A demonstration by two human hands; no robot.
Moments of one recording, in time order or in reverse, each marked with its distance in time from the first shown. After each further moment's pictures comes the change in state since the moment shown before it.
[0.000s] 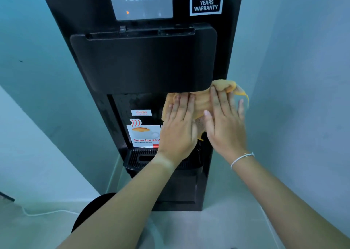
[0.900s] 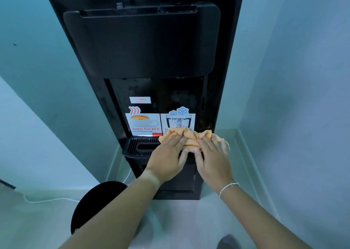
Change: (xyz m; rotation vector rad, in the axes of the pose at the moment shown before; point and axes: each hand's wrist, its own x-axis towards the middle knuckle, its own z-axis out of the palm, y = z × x) left_hand -0.081 -0.034 0.024 -0.054 -0.477 -0.052; right_hand -0.105 0.006 0.053 0.071 -0.364 0.078
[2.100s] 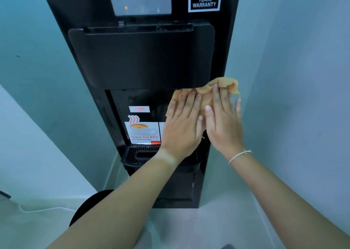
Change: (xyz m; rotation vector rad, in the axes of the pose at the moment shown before) left_hand 0.060 0.051 -0.052 0.118 0.419 0.063; right_hand 0.073 -0.019 -0.092 0.075 0.249 -0.027
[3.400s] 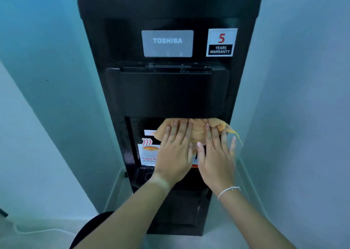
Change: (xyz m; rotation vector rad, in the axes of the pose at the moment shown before) left_hand -0.013 -0.043 -0.017 0.161 0.003 -0.012; right_hand -0.019 -0.037 0.030 -0.229 0.021 0.066
